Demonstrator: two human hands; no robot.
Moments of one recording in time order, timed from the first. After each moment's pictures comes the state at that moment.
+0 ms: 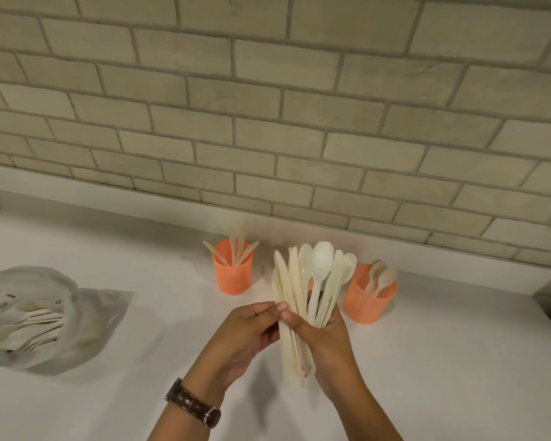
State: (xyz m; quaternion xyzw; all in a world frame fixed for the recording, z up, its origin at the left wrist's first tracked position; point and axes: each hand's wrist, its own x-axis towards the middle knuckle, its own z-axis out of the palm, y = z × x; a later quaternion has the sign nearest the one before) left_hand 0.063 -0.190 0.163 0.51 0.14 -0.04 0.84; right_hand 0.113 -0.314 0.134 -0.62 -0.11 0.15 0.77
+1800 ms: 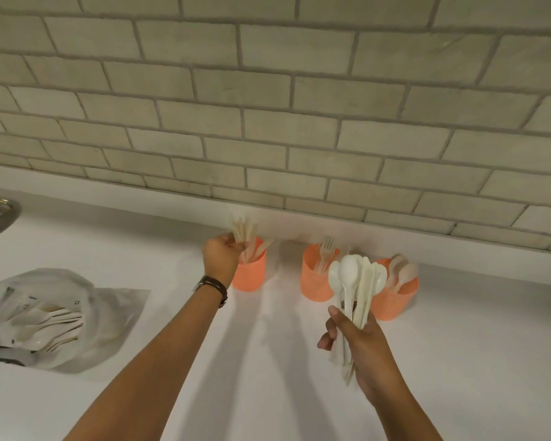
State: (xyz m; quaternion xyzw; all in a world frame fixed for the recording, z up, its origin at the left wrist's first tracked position) left_hand 0.188 -0.078 0.109 0.75 0.31 0.22 0.54; right_hand 0.132 -0.338 0.113 -0.61 -0.03 0.18 0.77
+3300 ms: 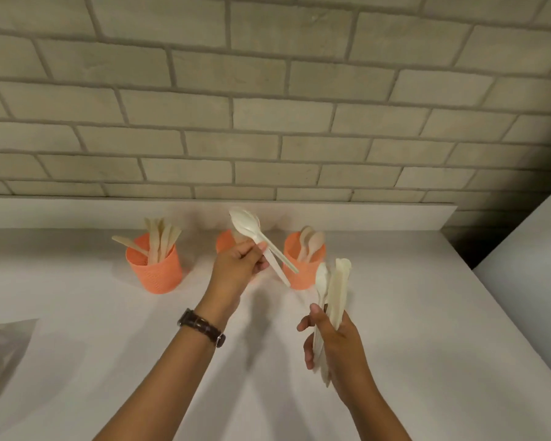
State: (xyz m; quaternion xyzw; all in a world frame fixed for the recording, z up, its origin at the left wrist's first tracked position) left_hand 0.176 -0.254 0.141 0.64 0.13 0.04 0.76; right_hand 0.106 -0.421 0.116 -0.69 0.10 0.10 0.71
